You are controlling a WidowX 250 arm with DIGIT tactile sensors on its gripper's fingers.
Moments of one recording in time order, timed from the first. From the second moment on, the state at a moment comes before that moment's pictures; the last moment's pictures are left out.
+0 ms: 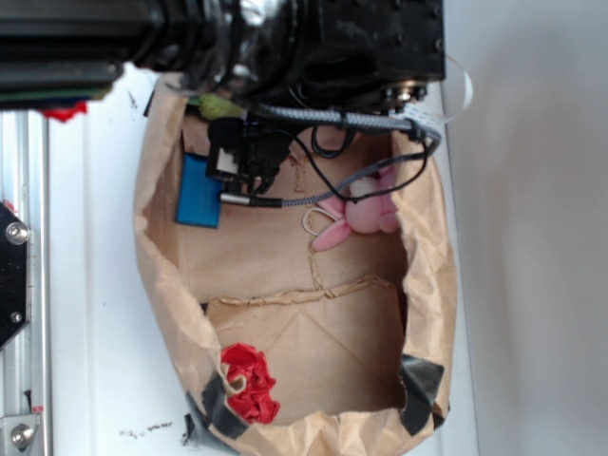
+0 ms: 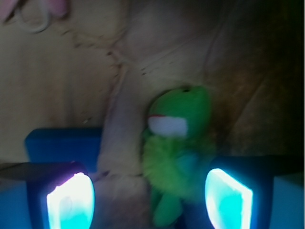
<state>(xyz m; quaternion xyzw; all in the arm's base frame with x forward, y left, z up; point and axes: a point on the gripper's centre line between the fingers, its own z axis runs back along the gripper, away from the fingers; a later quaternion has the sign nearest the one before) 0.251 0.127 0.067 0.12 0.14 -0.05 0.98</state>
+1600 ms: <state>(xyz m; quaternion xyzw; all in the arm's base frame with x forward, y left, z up) 0.218 0.109 0.032 0.22 0.10 0.00 0.97</state>
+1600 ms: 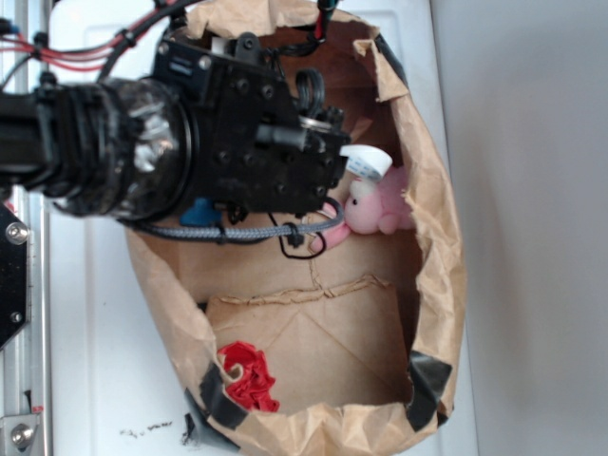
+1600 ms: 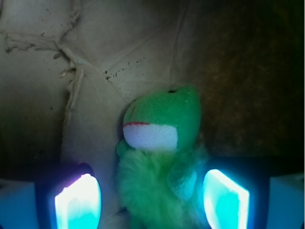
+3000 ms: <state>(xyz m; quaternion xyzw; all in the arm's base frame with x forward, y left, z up) 0.199 0.104 0.030 0.12 0.13 -0.01 0.98</state>
